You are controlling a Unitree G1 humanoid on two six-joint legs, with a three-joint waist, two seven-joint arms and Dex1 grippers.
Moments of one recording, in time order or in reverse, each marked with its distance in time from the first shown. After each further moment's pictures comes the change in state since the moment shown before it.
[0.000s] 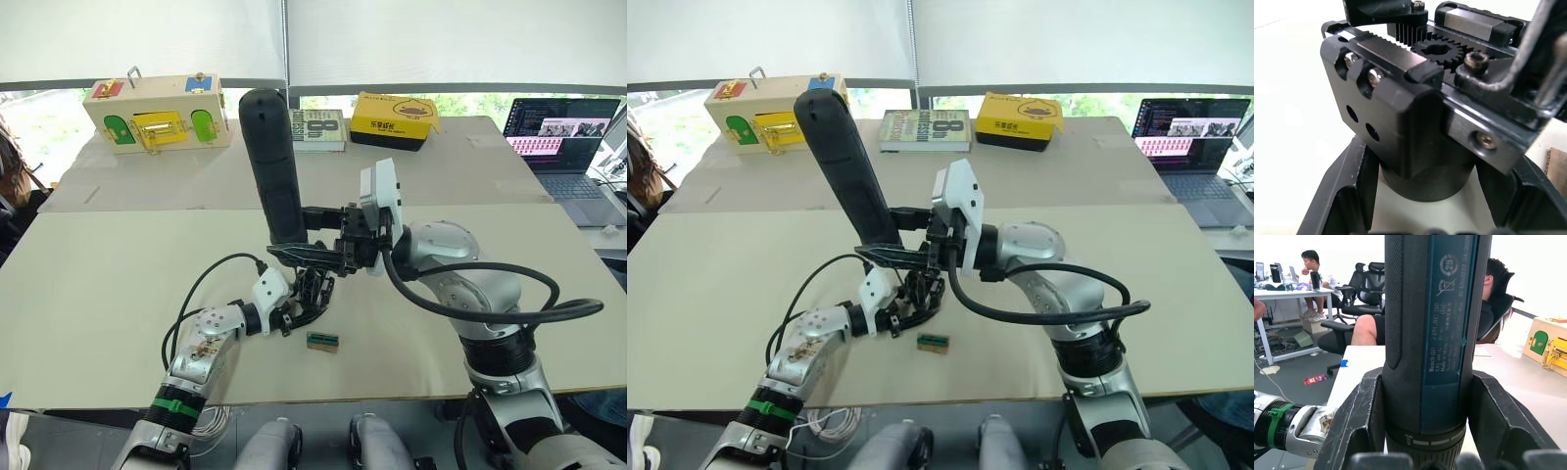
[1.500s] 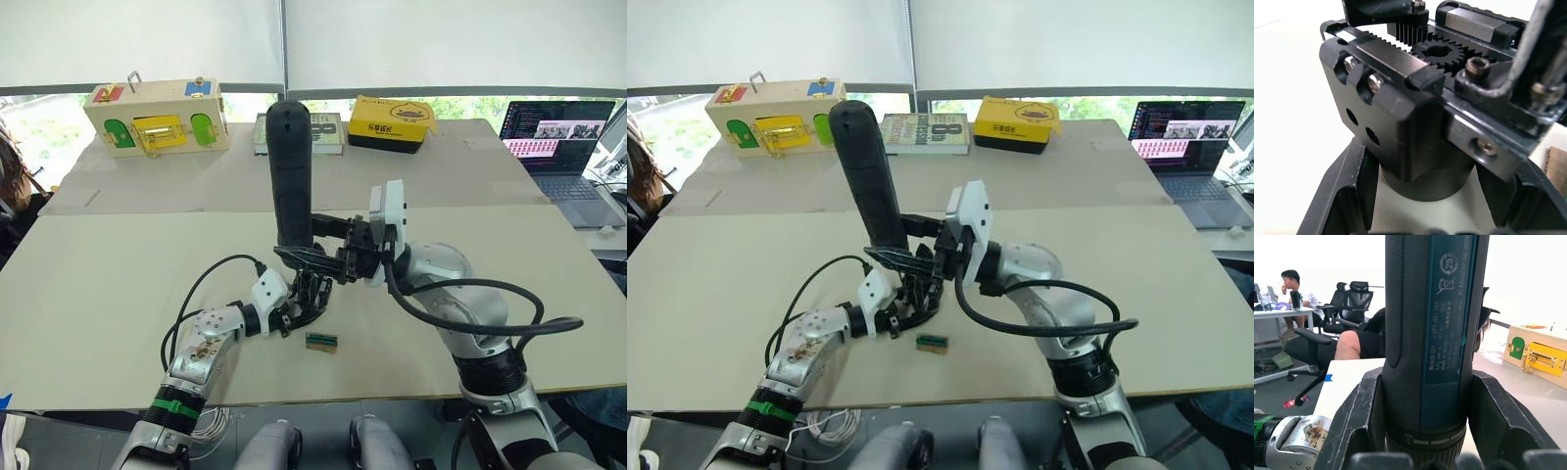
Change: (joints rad) left arm 0.004 0.002 0.001 0.010 0.001 0.003 0.004; right arm 0.126 0.049 0.013 0.022 -0.033 -0.144 -0.063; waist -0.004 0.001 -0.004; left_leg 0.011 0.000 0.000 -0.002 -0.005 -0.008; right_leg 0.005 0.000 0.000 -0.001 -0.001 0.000
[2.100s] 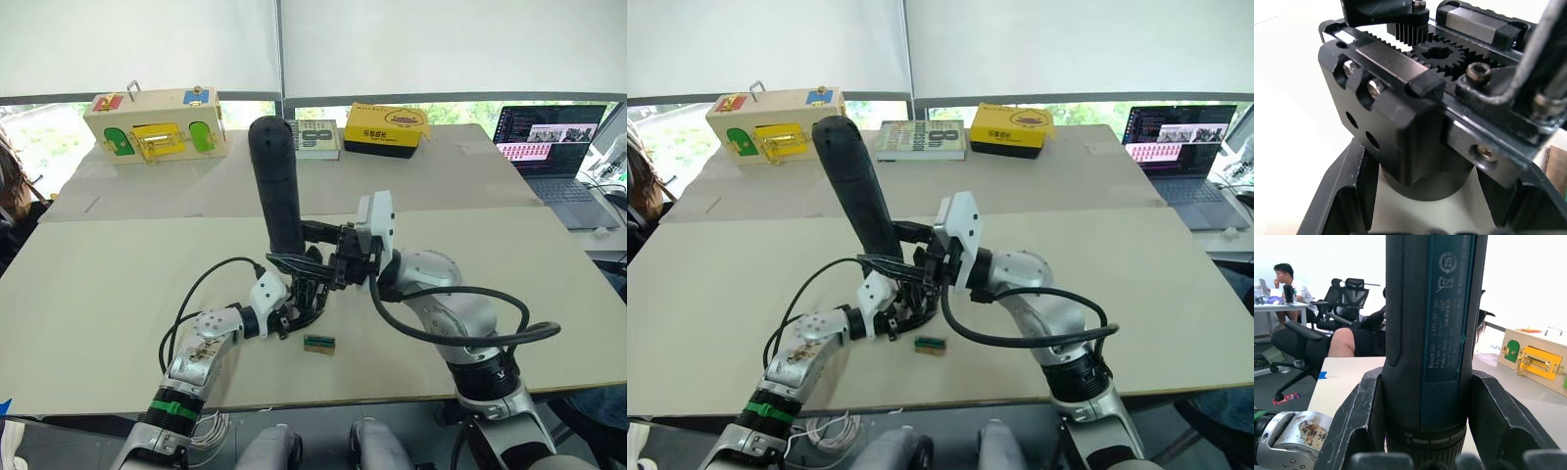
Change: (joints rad) left arm 0.010 0.006 0.002 -0.001 0.001 0.023 0.003; right arm 0.020 0.005 0.071 0.016 -0.044 -0.064 -0.022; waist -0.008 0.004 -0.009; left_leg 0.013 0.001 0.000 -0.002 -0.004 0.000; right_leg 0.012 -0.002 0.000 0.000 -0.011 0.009
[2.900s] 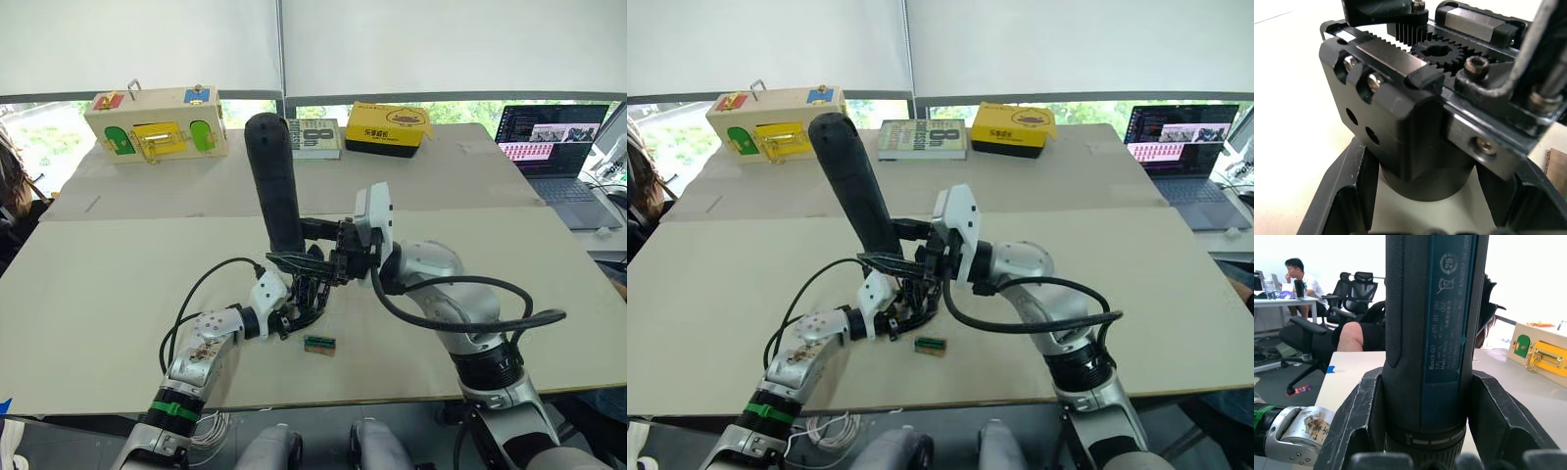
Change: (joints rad) left arm 0.003 -0.004 0.002 -0.006 -0.003 -0.006 0.009; right arm -0.067 -0.036 -0.036 -0.002 0.053 0.075 0.042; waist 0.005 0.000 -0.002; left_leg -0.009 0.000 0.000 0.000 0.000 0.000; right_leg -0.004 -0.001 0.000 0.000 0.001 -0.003
